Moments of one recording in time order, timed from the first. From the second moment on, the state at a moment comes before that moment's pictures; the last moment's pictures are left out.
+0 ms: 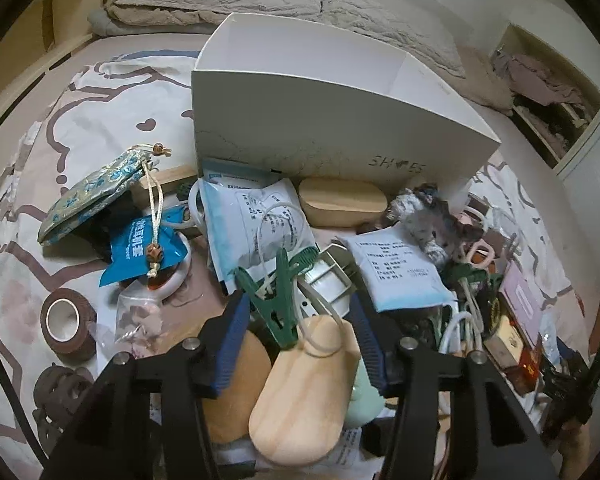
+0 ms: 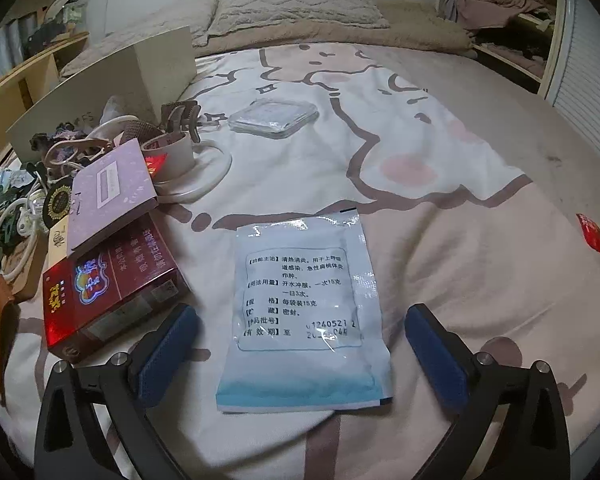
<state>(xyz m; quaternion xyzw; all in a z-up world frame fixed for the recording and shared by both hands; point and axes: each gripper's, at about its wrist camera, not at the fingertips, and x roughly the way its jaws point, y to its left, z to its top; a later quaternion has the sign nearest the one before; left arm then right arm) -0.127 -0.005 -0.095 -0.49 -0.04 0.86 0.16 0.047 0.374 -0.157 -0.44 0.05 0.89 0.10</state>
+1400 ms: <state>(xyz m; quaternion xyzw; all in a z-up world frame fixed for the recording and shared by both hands) -0.126 -0.010 -0.105 -0.50 -0.03 0.86 0.10 0.057 0.419 -0.140 -0.46 0.02 0.86 0.19</state>
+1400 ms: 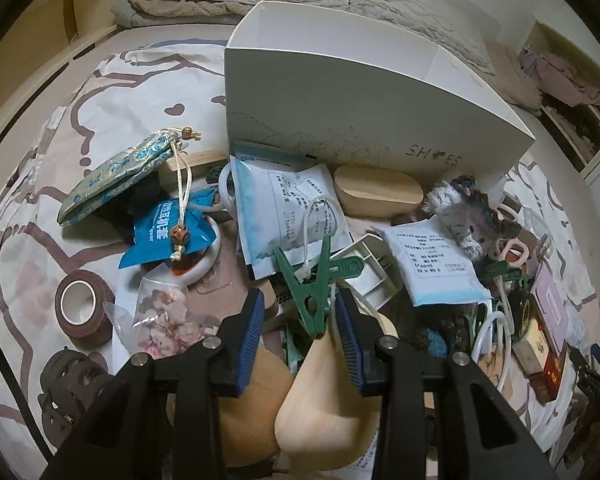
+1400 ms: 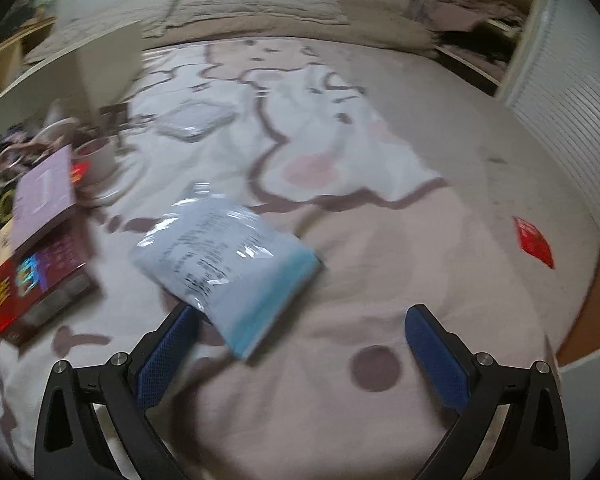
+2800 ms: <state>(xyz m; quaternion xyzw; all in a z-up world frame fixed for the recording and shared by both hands) -0.145 0.002 -0.110 -0.49 0.01 0.87 0.11 -0.007 0.389 -0.149 -0.45 0.11 0.87 0.18</state>
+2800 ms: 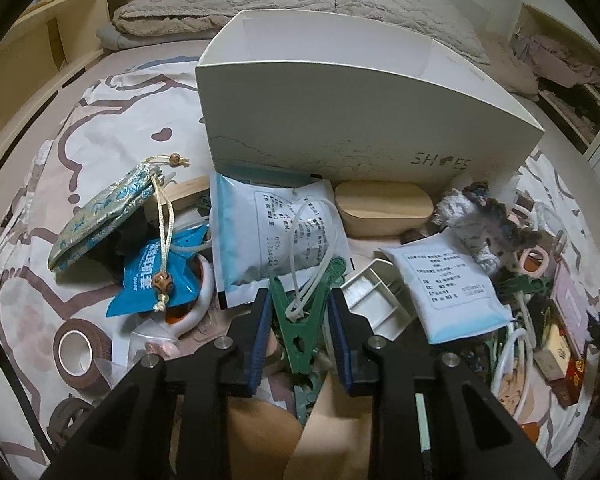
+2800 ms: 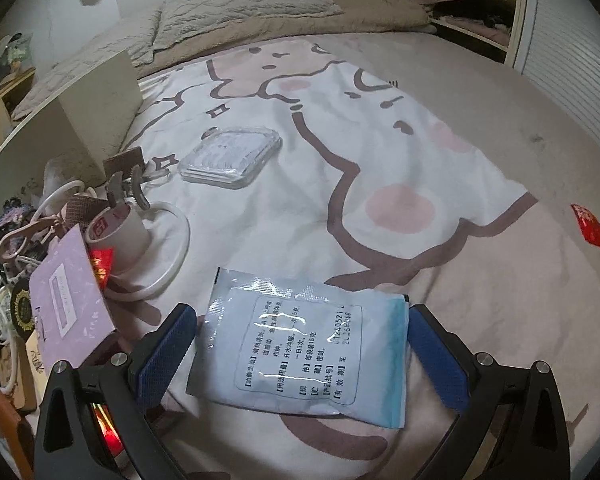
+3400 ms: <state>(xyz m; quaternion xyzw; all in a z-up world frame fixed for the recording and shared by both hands) -0.122 0.005 -0.091 -0.47 0.00 0.87 0.14 0.000 0.380 -0.157 -0.42 0.09 0.89 0.17</state>
